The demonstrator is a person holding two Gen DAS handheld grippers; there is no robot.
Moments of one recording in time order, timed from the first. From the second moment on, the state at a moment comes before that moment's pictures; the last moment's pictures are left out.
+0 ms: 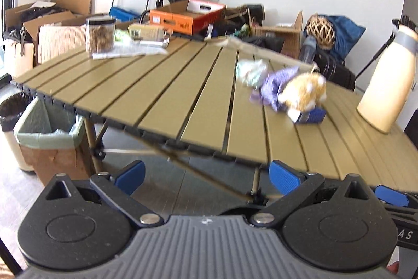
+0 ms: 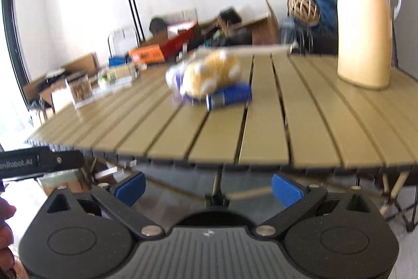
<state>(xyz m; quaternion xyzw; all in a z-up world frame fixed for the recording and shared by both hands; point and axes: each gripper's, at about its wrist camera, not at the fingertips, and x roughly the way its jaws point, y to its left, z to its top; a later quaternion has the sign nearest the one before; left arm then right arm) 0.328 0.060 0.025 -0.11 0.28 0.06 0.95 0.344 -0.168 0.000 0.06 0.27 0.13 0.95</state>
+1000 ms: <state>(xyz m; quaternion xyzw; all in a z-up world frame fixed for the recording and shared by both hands) 0.466 0.068 0.057 -0.10 0.22 0.10 0.96 0.506 -0.131 0.028 0.01 0.19 0.13 0.97</state>
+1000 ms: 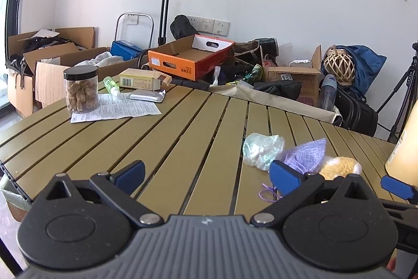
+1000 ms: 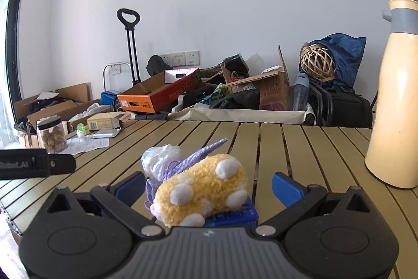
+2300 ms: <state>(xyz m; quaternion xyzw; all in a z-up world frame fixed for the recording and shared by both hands) 0.485 0.087 0.035 -0.11 0.27 0.10 0.95 0.535 -0.118 0.005 0.02 0.21 0.12 0.97</state>
